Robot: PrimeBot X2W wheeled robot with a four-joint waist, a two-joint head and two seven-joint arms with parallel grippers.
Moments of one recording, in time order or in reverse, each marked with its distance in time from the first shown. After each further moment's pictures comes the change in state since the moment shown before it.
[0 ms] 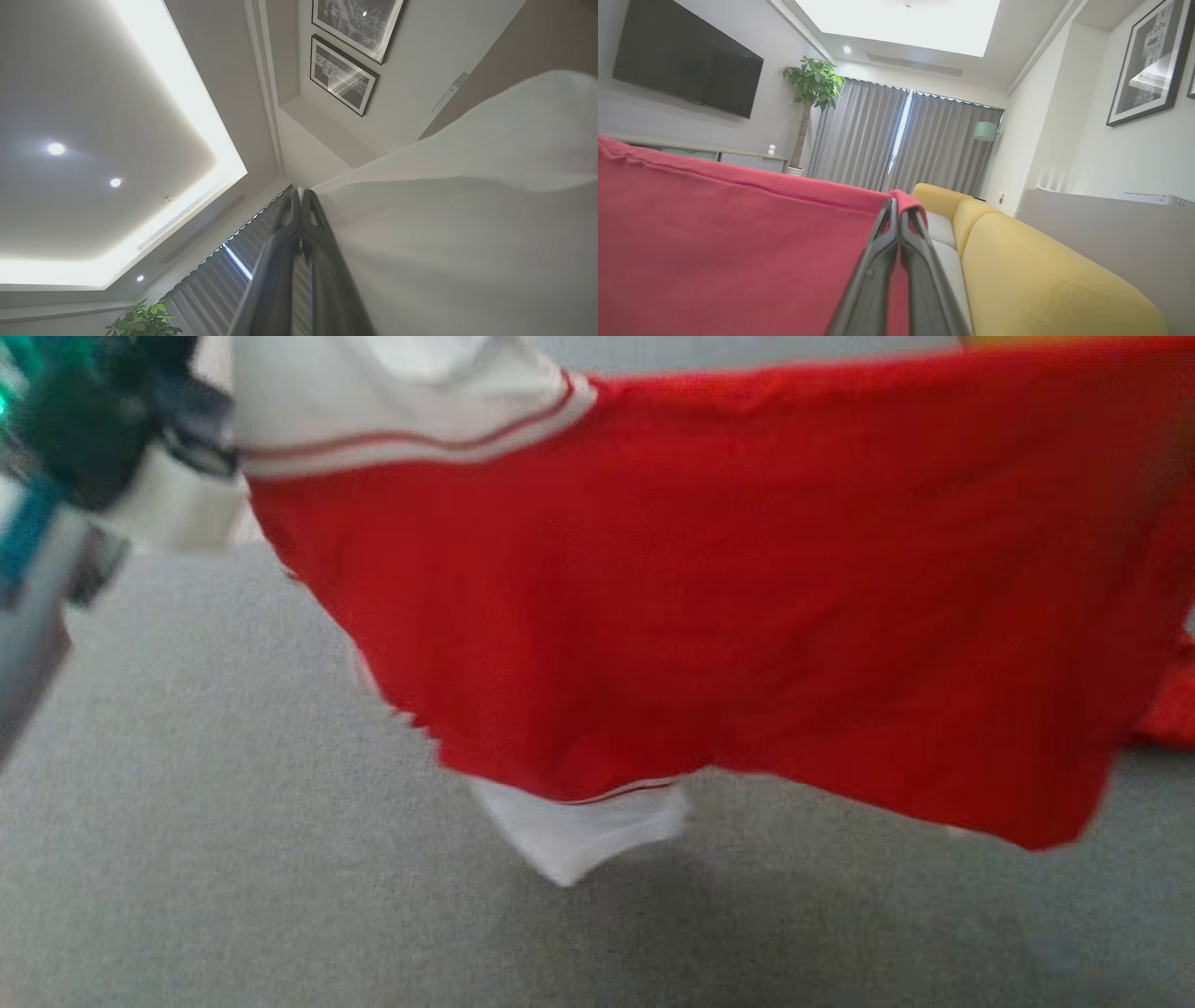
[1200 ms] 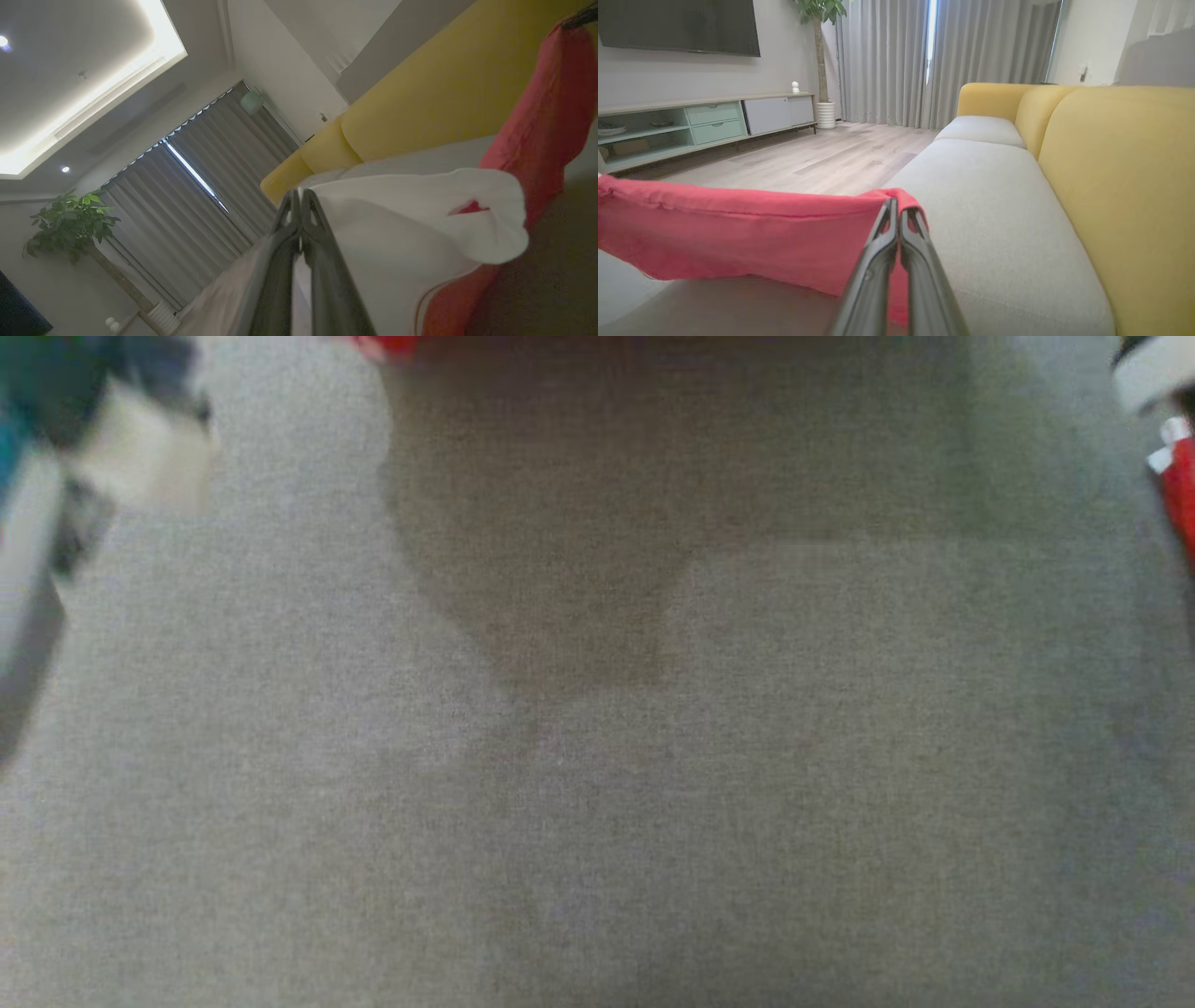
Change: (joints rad) left arm -0.043 -0.071 0.120 0.119 0.071 -0.085 -0.002; right arm -0.790 0.037 0.658 0.858 0.275 0.000 -0.338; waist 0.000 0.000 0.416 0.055
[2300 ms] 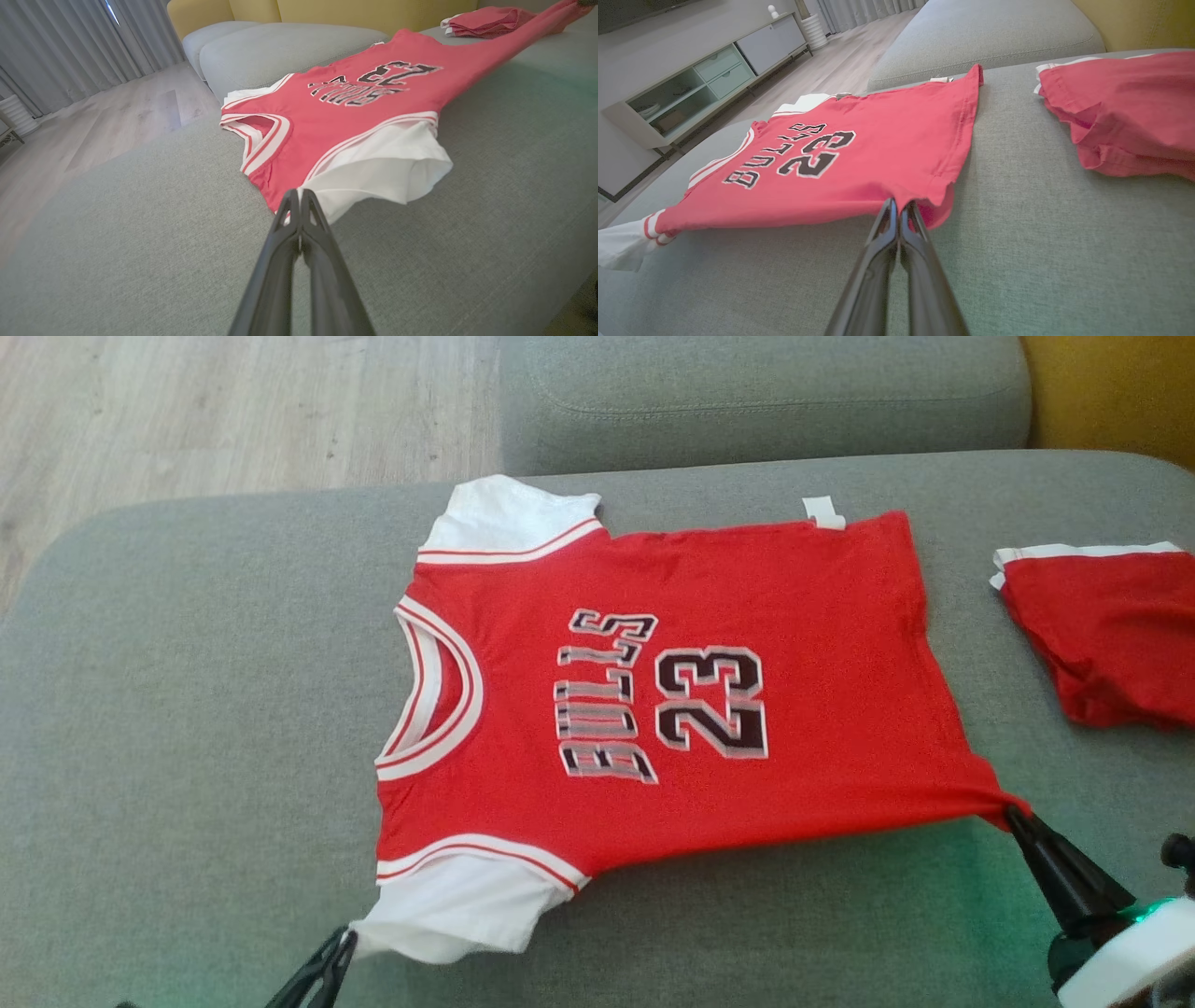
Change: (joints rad) left arm 1.261 0.057 0.068 -0.306 -0.137 0.081 0.002; right arm 1.106 -0.164 -0.083 -0.423 0.219 0.000 -0.040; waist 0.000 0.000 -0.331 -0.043
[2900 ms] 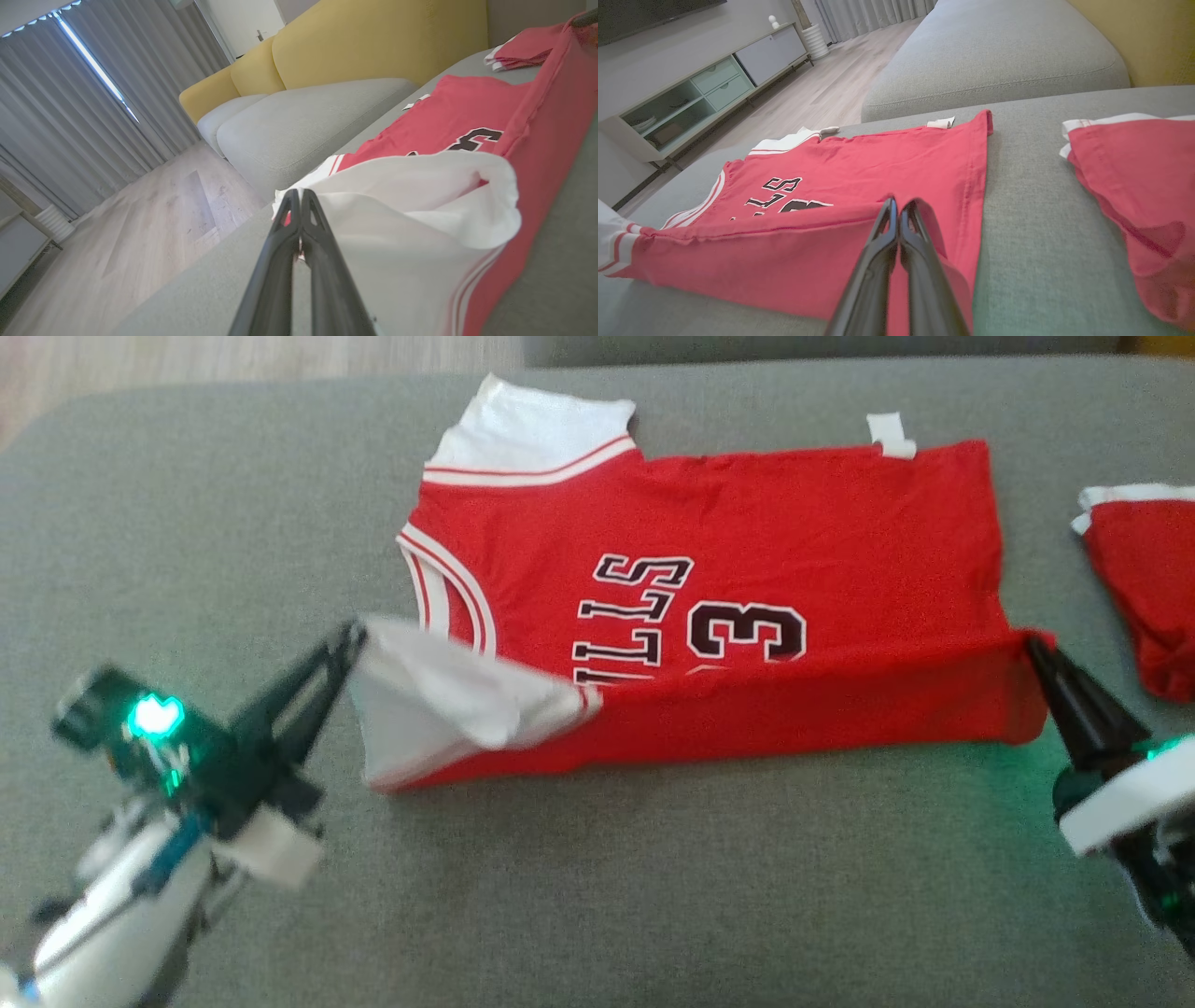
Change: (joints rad) left arm -0.537 -0.080 0.032 0.163 0.166 -0.163 0.000; right arm -0.248 0.040 -0.053 0.054 0.006 0.000 0.063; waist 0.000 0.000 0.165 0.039
